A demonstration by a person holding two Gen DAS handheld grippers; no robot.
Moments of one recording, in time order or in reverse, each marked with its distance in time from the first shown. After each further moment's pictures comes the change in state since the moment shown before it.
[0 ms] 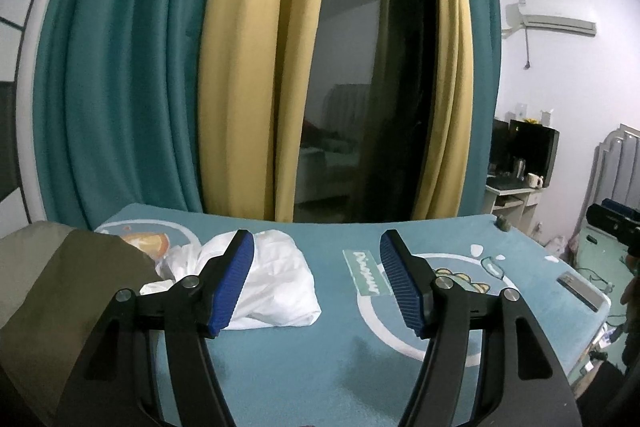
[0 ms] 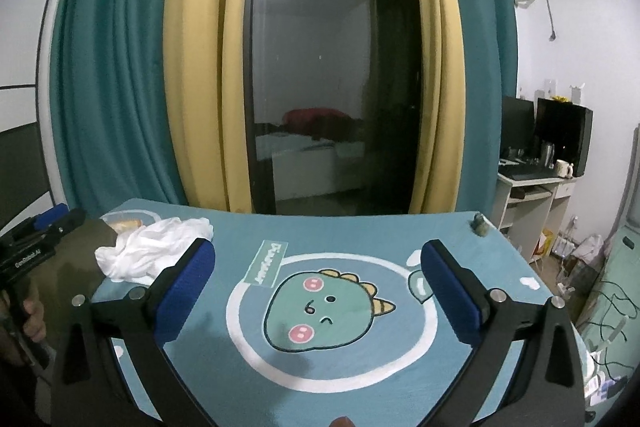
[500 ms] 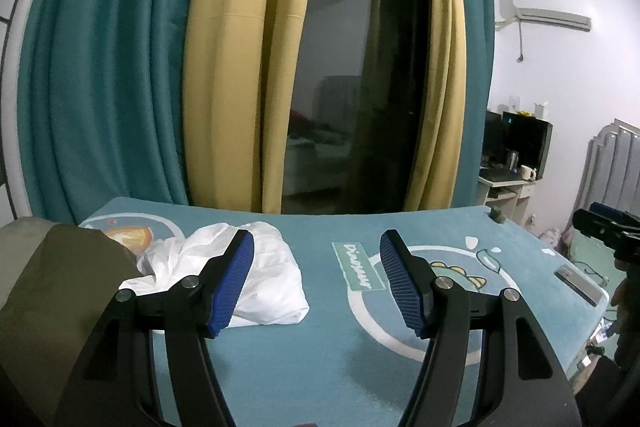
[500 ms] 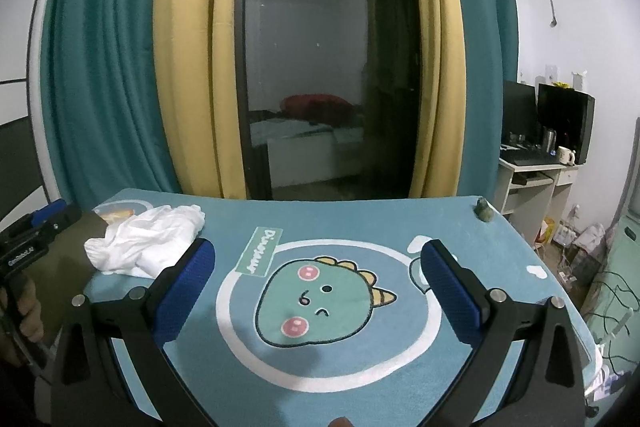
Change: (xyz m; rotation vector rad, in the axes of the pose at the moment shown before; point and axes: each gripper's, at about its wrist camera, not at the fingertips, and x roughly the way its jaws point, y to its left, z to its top) left arm 0.018 -0.012 -0.007 0.009 0.027 -0.032; right arm 0.020 -0.012 -0.007 0.012 0.049 -0.004
